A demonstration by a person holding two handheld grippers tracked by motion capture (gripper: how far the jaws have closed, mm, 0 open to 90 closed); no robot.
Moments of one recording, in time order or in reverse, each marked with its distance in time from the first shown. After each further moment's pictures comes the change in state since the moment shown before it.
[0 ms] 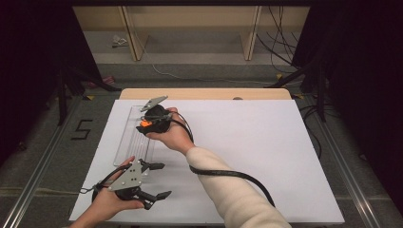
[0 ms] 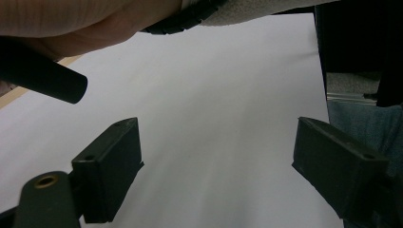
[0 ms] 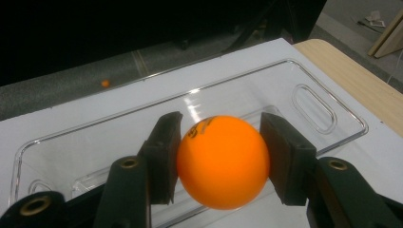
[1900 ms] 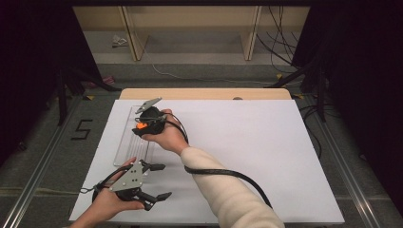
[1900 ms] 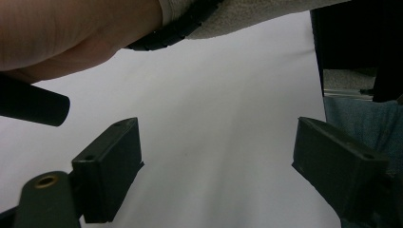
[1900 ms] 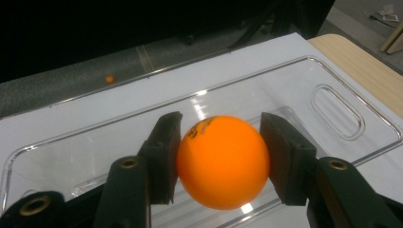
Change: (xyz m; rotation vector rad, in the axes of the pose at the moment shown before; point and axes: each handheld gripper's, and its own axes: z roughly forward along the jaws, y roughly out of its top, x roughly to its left) left arm -0.001 0.000 0.001 0.010 -0.014 0.008; right arm 0.004 0.001 0.020 0.021 0.021 -0.010
